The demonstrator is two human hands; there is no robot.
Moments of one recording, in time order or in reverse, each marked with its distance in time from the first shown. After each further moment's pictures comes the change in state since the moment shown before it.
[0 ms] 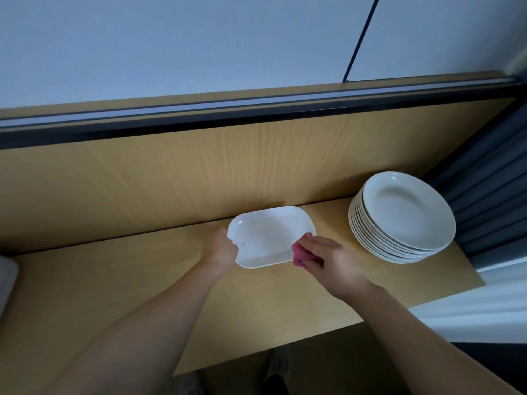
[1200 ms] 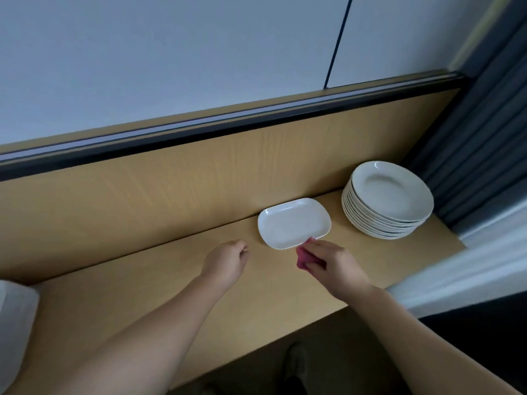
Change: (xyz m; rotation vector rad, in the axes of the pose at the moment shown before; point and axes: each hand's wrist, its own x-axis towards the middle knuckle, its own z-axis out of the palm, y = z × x) left_hand -0.046 -0.028 -0.036 0.343 0.016 0.578; right_hand -0.037 -0.053 0.026 -0.056 0.115 0.129
